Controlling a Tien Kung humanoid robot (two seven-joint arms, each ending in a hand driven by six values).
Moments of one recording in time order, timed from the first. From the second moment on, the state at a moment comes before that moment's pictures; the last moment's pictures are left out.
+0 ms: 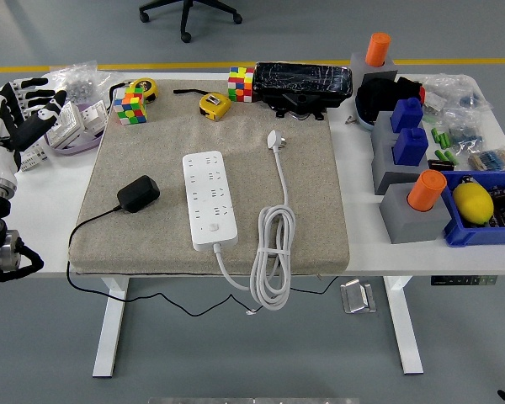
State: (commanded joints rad) left arm -0.31 0.35 -1.29 -1.24 1.11 0.39 -0.15; right arm -0.03 -0.31 1.10 0.44 -0.80 -0.04 -0.06
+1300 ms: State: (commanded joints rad) left arm -0.25 0.37 -1.28 -1.24 1.12 0.36 -0.11; right arm -0.04 -0.30 1.02 0.44 -0.79 -0.04 -0.06
